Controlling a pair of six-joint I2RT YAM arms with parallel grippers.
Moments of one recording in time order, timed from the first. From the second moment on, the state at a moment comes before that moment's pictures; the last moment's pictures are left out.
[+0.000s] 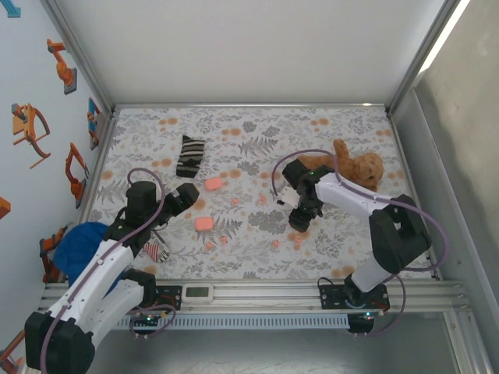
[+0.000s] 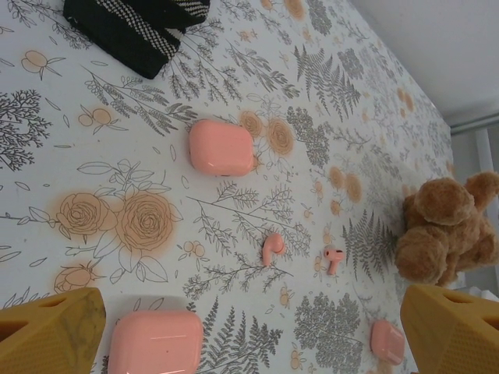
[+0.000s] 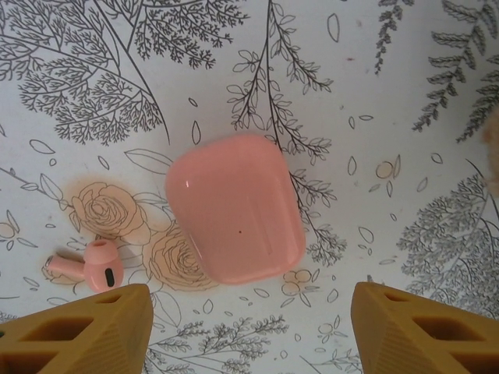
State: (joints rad) left arm -0.33 0.80 0.49 -0.31 0.19 -0.80; right arm 0.59 1.60 1.04 -0.97 0.05 -0.44
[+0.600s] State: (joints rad) left arm -0.33 0.81 0.49 -0.32 0.18 -0.80; right arm 0.60 1.71 1.04 -0.92 0.05 -0.44
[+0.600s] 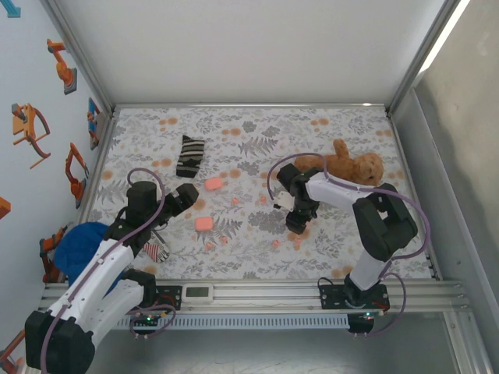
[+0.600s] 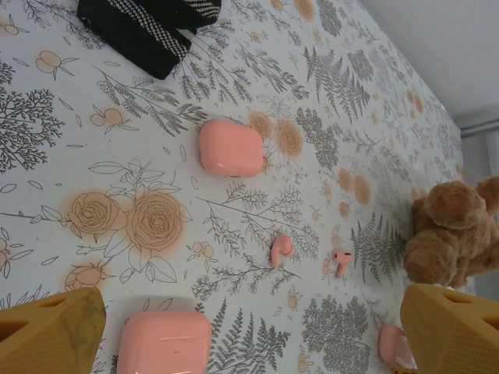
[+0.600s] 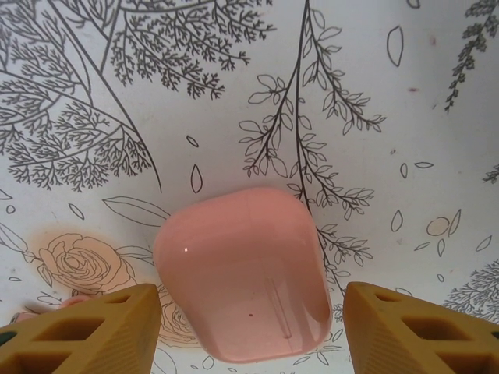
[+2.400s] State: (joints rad) left arm -0.69 1.07 0.86 -0.18 0.49 -0.78; right arm 0.69 1.00 1.05 -0.75 -0.10 -0.53
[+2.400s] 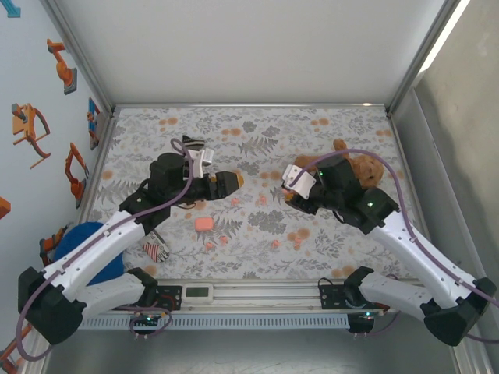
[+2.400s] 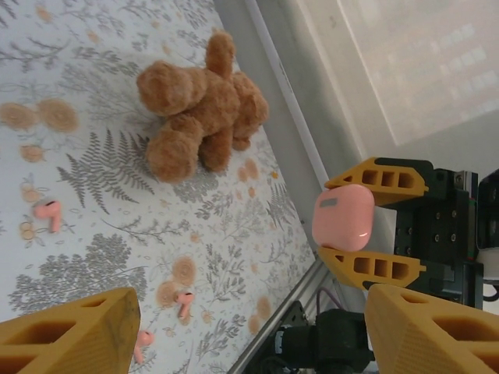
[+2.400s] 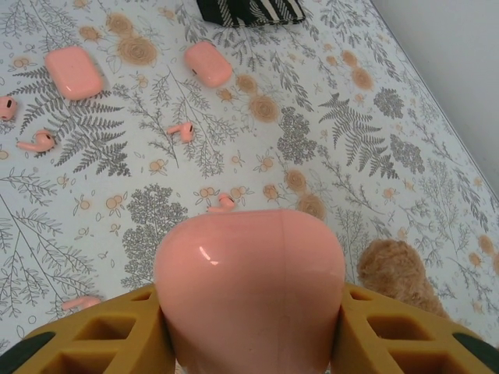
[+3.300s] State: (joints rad) left arm -0.93 1.38 1.07 -0.13 0.48 -0.72; right arm 0.75 1.02 1.07 -0.75 -0.05 -0.54
